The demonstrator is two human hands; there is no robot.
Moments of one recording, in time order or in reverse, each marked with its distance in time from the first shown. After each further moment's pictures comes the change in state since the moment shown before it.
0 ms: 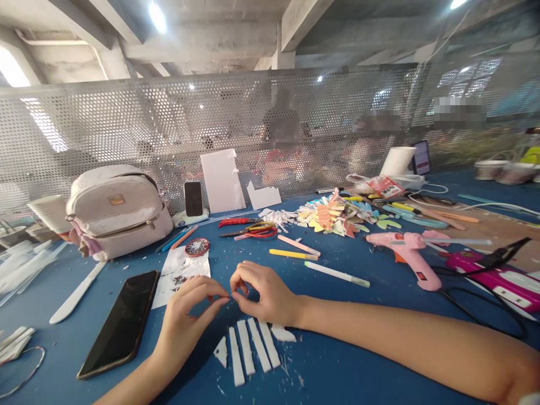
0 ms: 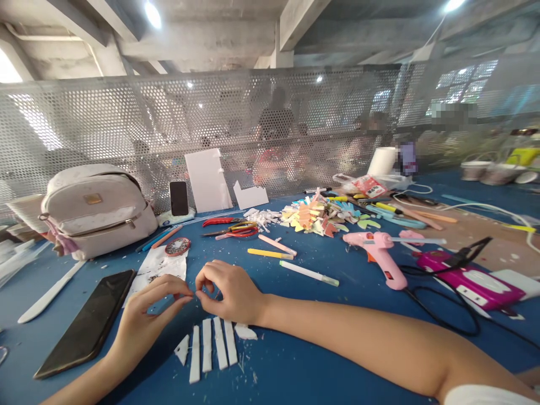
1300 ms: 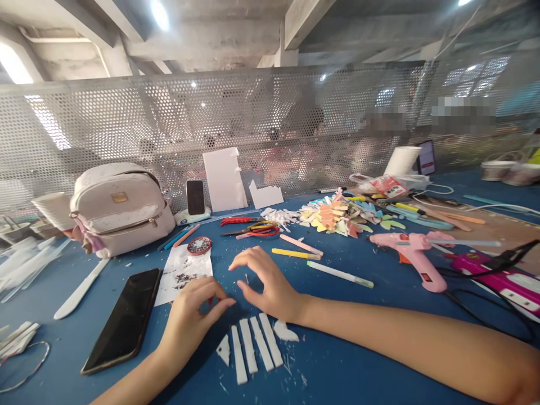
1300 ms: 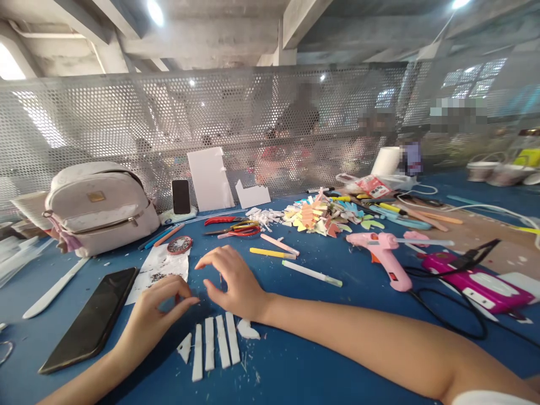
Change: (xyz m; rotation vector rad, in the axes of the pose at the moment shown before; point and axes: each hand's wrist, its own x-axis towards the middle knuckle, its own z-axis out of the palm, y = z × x) left_hand 0.000 -0.007 0.004 0.112 -0.101 -0.054; right_hand 0.005 0.000 -0.002 -0.039 0.125 0.007
